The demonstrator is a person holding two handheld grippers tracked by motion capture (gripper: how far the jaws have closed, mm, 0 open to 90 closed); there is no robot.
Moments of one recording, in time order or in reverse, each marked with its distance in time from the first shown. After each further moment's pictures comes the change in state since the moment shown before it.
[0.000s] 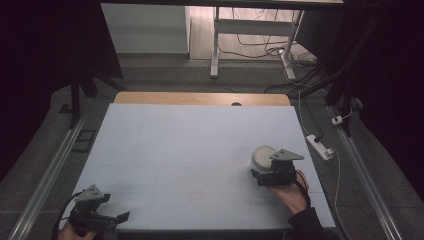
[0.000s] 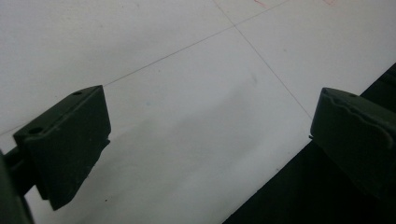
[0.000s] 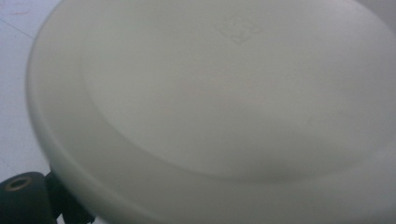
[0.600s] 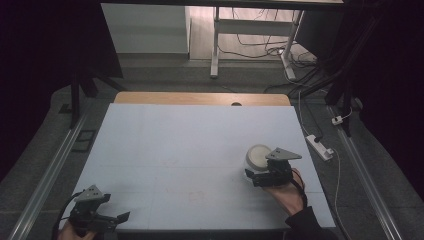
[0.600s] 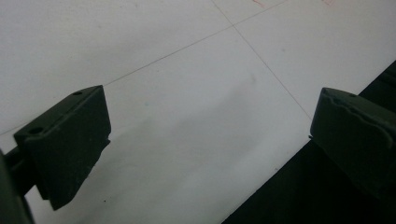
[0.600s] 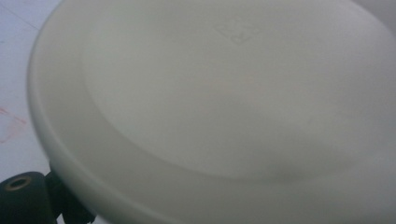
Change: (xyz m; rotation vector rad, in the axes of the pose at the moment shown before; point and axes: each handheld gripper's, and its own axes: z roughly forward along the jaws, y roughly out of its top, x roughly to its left) left arm 0.000 0.000 0.000 -0.001 -0.005 0.002; right arm 0.017 0.015 -0.007 -0.041 0.080 -0.031
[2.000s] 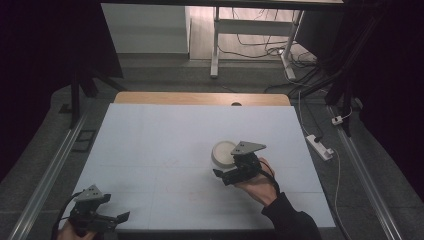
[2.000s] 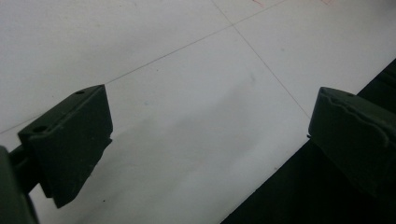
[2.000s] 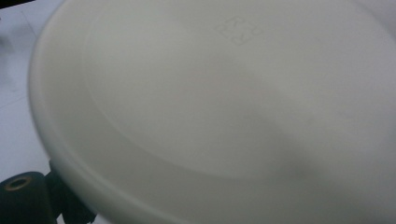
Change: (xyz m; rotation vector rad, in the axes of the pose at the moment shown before) left arm 0.000 0.000 0.000 0.004 -0.007 -0.001; right arm 0.062 0.051 0.043 0.000 0.208 -0.151
